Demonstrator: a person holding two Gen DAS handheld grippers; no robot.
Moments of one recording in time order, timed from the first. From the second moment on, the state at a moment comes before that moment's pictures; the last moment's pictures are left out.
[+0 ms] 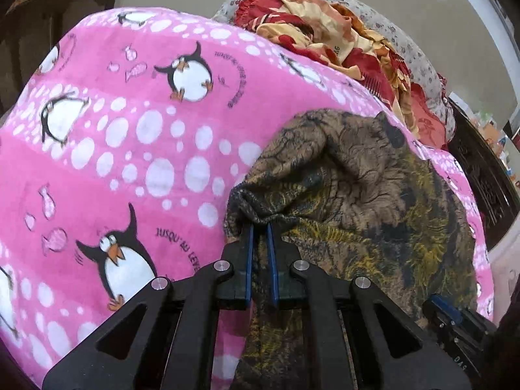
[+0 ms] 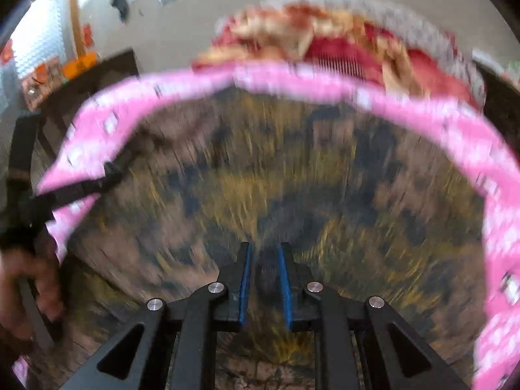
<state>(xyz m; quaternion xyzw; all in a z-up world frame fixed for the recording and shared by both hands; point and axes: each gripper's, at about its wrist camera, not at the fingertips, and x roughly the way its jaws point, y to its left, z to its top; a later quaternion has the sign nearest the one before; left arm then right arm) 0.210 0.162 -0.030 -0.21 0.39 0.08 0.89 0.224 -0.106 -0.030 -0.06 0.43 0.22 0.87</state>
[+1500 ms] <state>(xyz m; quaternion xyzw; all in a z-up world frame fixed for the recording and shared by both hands) -0.120 0.106 -0.010 -0.08 0.50 -0.10 0.86 -0.058 -0.335 0.017 0.00 0.40 0.19 0.90</state>
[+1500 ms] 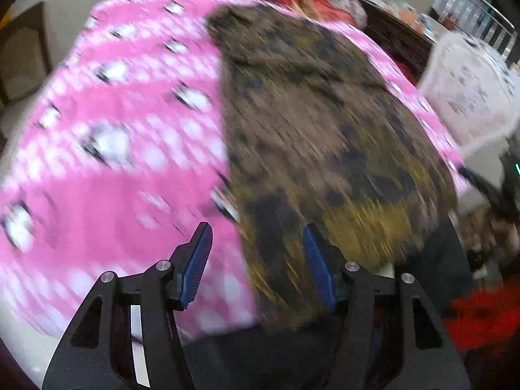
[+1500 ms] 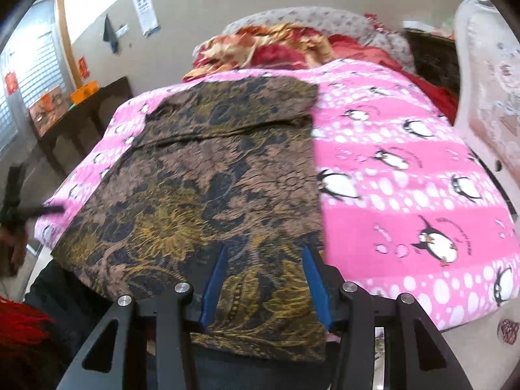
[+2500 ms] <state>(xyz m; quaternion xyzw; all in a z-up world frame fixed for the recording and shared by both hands) -0.111 0.105 -0.039 -0.13 0.50 -0.12 0.85 -0.057 -0.396 -0.027 0.13 0.44 0.24 0.86</state>
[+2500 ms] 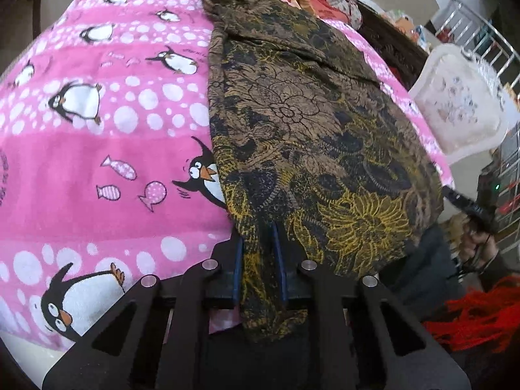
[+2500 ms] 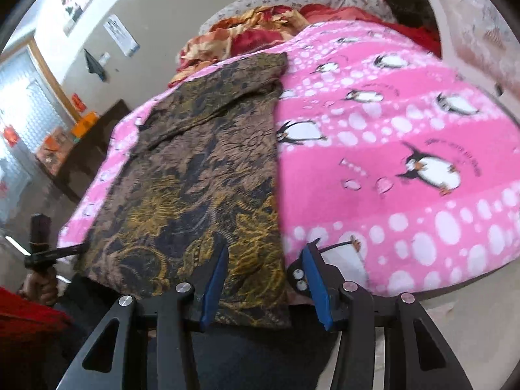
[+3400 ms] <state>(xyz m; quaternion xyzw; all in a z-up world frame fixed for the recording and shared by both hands) -0.110 0.114 -0.040 -0.20 0.49 -0.12 0.84 -0.039 -0.402 -0.043 0.18 0.44 0.35 0.81</state>
